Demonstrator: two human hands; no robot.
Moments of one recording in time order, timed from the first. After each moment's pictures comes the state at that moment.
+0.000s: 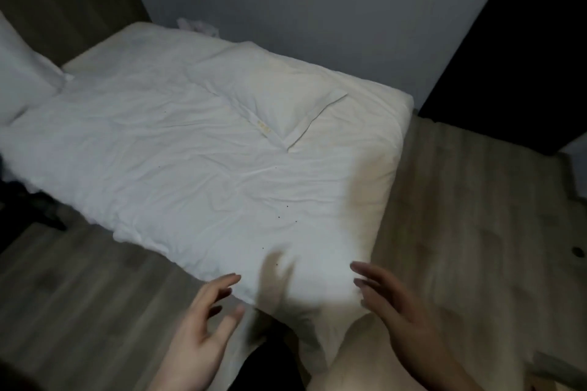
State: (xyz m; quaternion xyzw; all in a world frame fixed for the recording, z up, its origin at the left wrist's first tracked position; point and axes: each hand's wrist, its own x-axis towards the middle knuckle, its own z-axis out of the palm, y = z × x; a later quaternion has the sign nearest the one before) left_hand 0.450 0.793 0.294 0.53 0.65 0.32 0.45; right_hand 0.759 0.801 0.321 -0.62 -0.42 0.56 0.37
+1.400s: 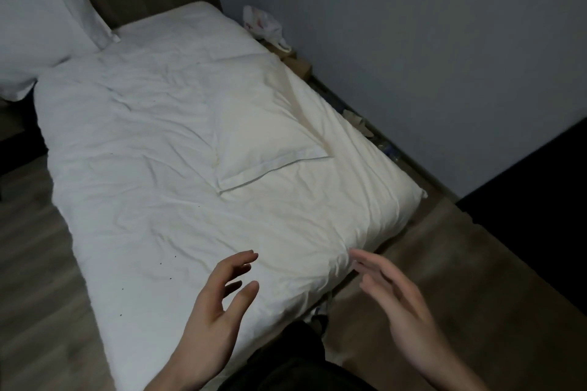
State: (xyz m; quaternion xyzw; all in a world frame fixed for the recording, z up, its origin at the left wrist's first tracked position) left_hand 0.958 1.186 0.313 0.34 0.73 0.45 0.39; right_hand 1.202 1.324 0.308 -0.45 -0.53 0.68 0.23
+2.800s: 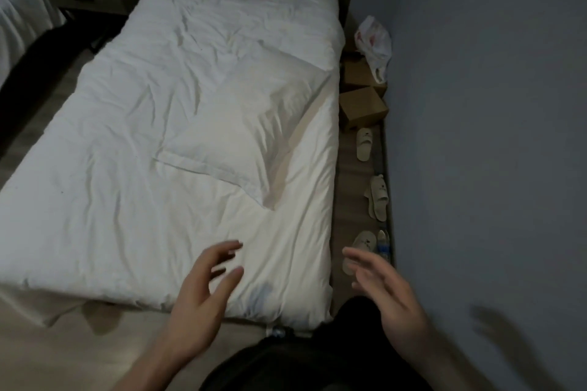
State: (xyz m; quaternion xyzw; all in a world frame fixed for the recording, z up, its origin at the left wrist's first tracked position) left_hand 1.201 1.667 0.270 0.03 0.81 0.56 0.18; right_hand 1.305 1.943 0.291 -0.26 -0.70 0.66 -0.05
